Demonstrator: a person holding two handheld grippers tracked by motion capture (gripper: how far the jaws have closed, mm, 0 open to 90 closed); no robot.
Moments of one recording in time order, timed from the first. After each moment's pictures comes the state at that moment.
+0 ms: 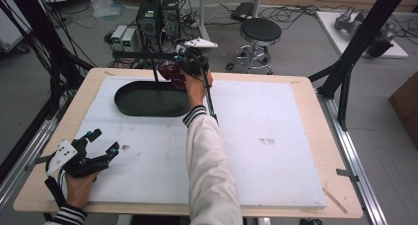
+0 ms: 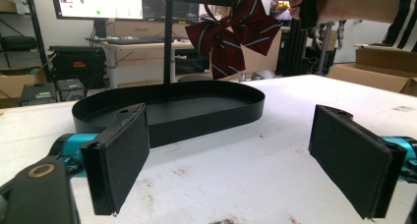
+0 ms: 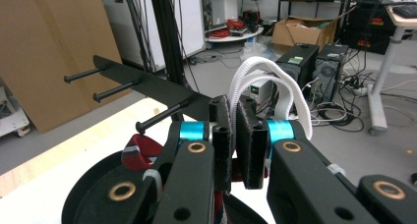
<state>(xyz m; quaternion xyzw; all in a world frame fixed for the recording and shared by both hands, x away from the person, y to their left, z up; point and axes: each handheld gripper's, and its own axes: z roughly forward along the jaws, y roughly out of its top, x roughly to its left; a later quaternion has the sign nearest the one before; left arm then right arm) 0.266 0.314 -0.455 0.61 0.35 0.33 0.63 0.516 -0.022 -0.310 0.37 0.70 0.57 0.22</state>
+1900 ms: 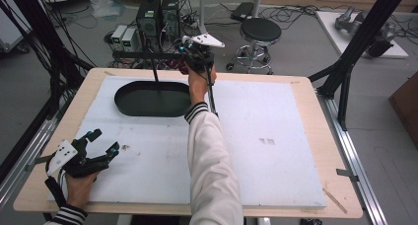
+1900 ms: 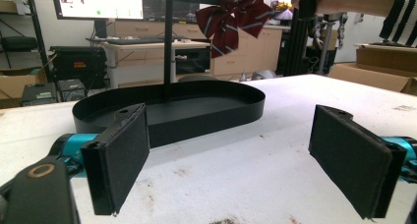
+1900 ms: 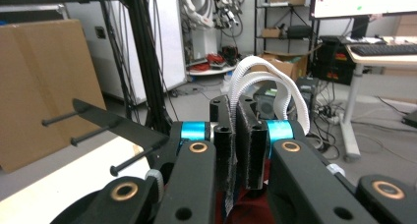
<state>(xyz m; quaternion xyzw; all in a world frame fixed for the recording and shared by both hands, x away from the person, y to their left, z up) 0.266 0.313 -0.455 0.61 0.35 0.33 0.63 0.515 -0.033 -0.298 0.36 0.65 0.60 0.28</state>
